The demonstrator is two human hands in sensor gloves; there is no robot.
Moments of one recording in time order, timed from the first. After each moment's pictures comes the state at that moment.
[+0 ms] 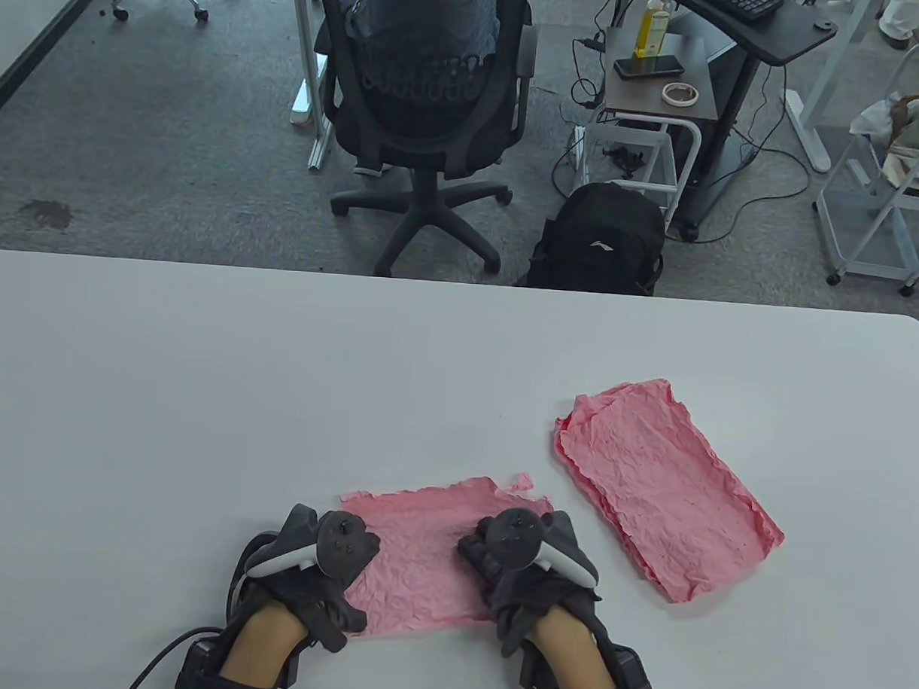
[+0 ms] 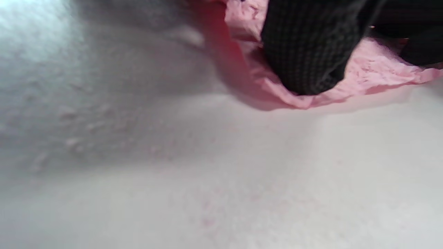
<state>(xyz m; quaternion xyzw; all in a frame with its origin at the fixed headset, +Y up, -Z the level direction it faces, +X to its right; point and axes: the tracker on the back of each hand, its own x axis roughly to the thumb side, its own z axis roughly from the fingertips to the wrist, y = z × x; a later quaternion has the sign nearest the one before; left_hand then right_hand) -0.174 -0.780 -0.288 -0.31 -0.19 0.06 0.93 0.107 -0.785 -0.303 0.14 0.30 0.92 0.19</state>
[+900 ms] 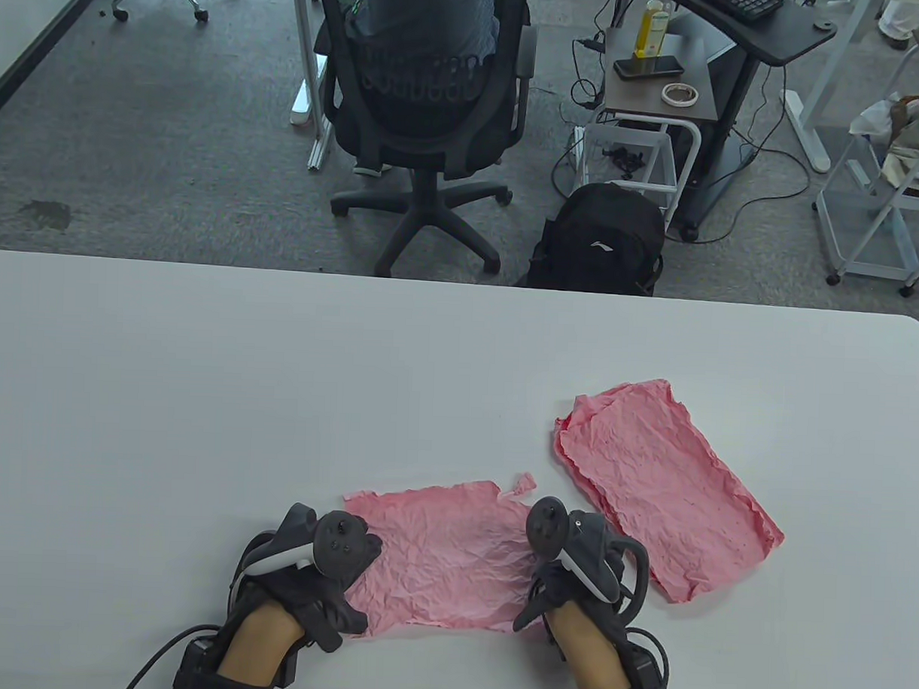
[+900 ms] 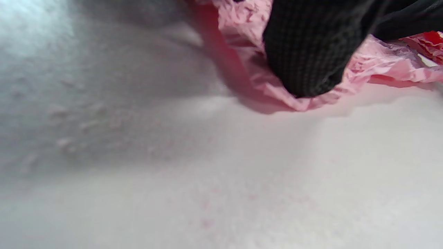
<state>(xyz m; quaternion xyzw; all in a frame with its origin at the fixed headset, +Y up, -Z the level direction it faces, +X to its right) -0.175 -0.781 -0.289 -0.31 -0.21 0.07 0.92 0.134 -0.764 -0.314 -0.01 0.03 1.00 0.06</state>
